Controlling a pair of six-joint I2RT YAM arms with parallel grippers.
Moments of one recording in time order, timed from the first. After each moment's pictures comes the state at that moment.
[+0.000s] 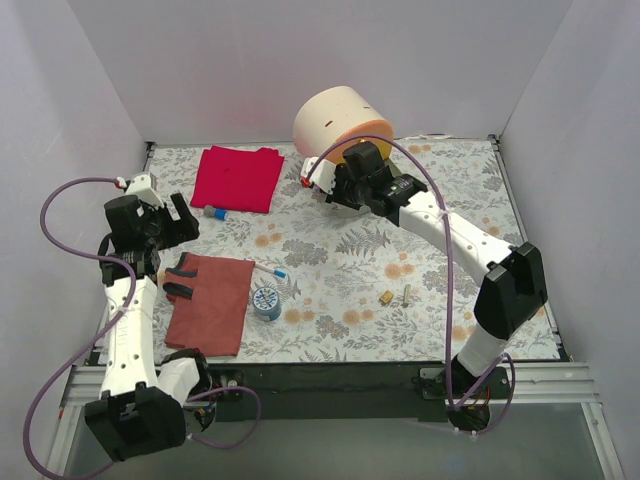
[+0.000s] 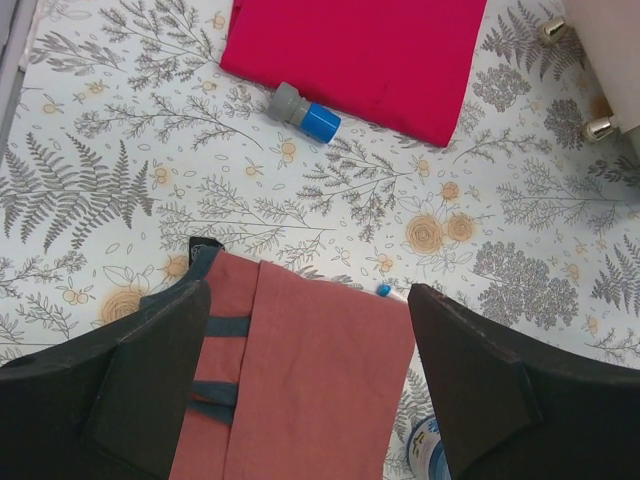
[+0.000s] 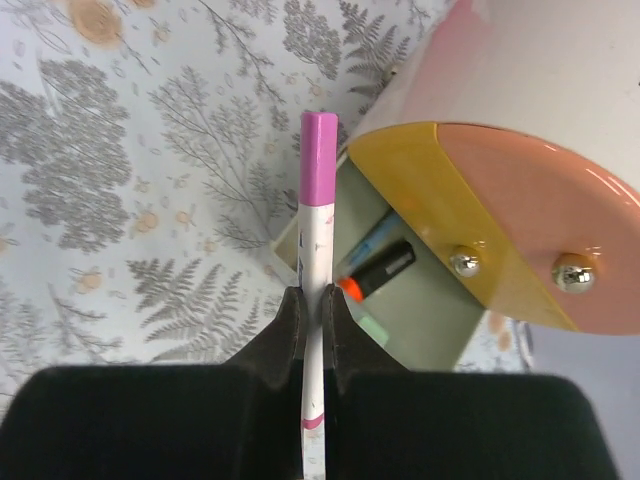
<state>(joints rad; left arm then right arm) 0.24 0.94 0.92 -0.49 0.21 -0.13 0.70 1.68 1.53 -0.50 -0.06 -0.70</state>
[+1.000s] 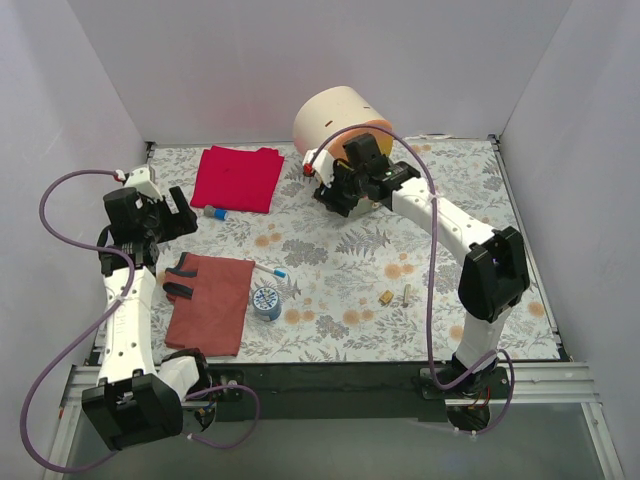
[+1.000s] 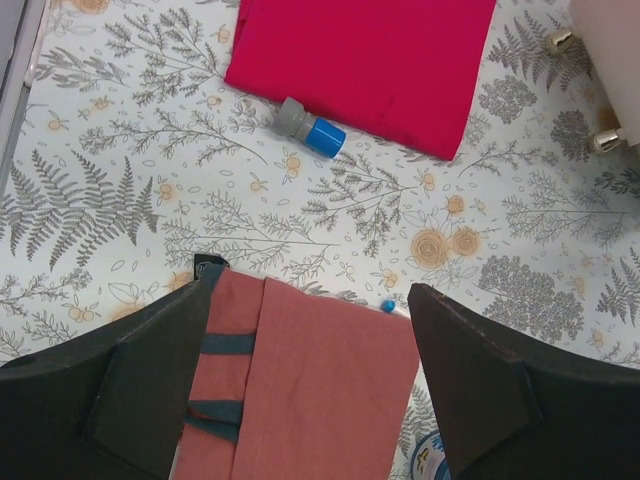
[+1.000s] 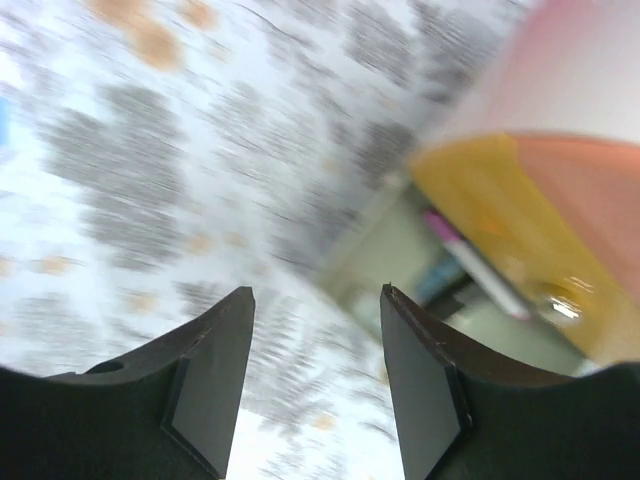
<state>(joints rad) 0.24 1.02 0.97 -0.47 0.21 -0.12 0.61 1.83 1.63 -0.54 -0.24 -0.67</state>
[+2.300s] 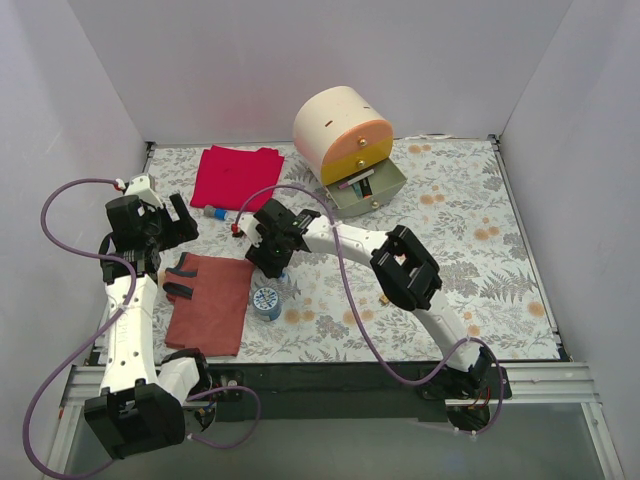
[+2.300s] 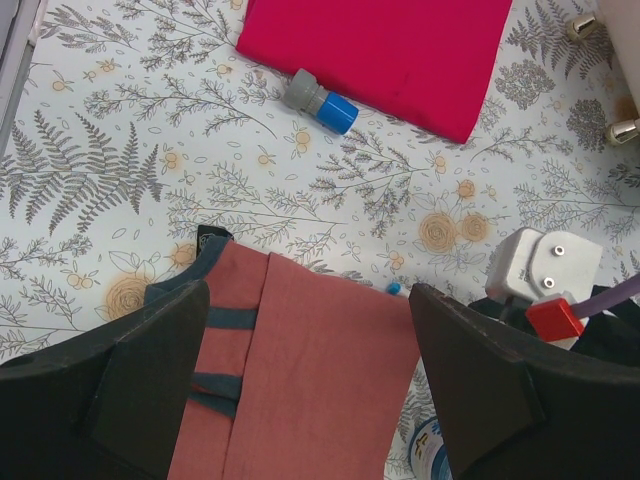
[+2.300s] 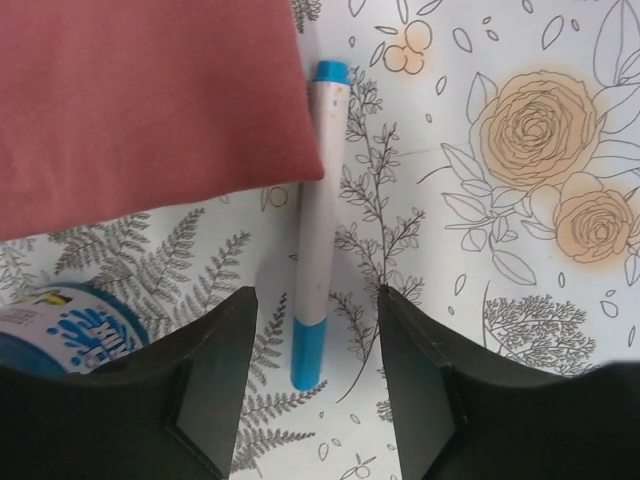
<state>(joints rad) 0.24 0.97 0.92 -0.50 0.18 -0.15 0.98 2.30 1.87 -0.56 -0.26 -0.21</state>
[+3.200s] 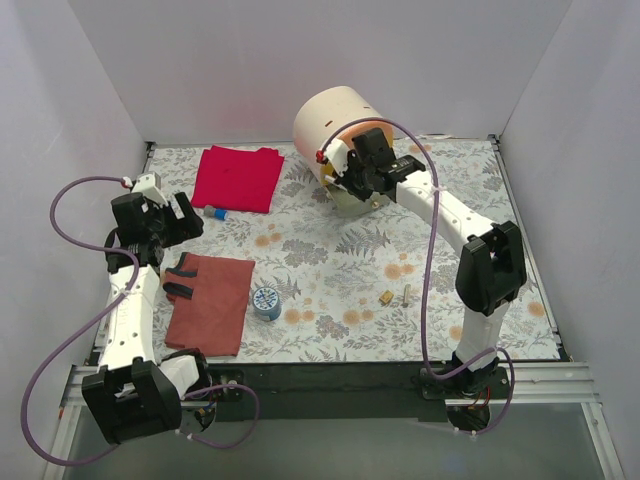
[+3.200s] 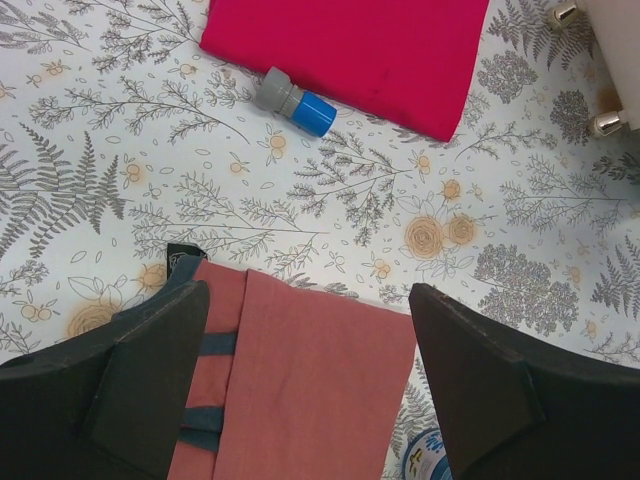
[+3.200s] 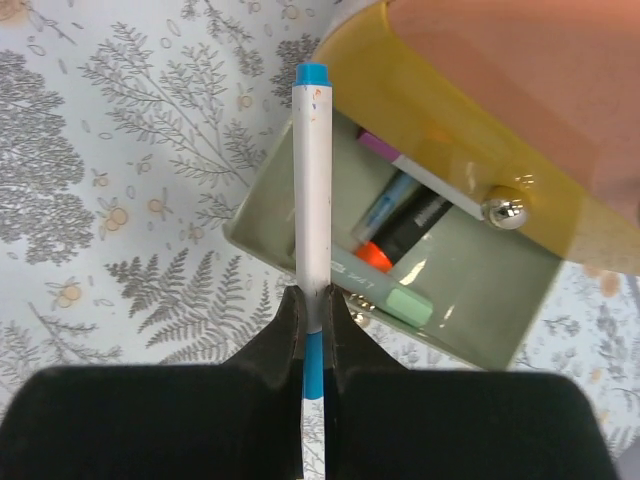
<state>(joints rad) 0.24 1.05 0.89 -0.40 0.24 -0.16 0.57 1.87 1.67 -0.60 -0.11 -0.53</state>
